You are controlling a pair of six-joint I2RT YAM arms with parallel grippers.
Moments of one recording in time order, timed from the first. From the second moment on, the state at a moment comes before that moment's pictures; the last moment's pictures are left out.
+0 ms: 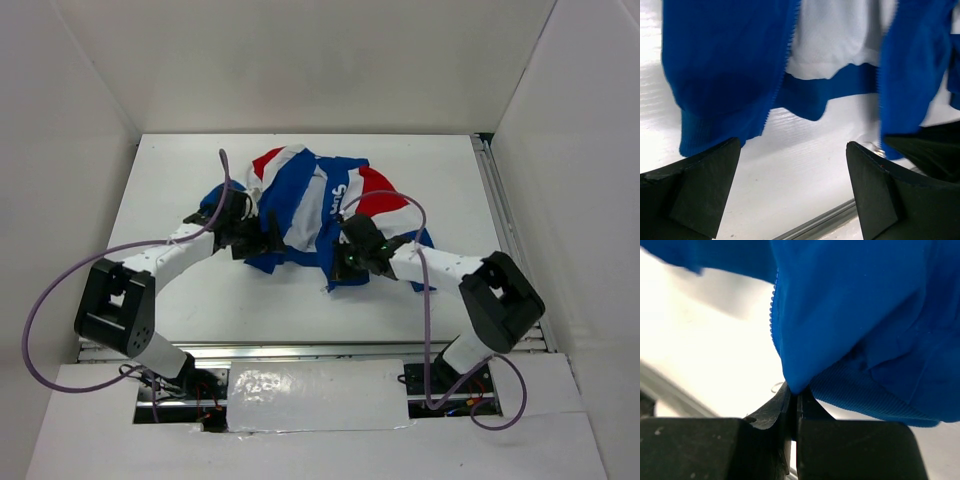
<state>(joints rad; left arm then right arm) -0.33 1.52 0.97 -0.39 0.29 -0.50 0.69 1.57 0.87 -0.21 -0.13 0.54</state>
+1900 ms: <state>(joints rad) -0.50 1.45 0.92 -0.45 0.21 -0.51 0.50 1.36 0.72 -0.14 -0.34 0.46</state>
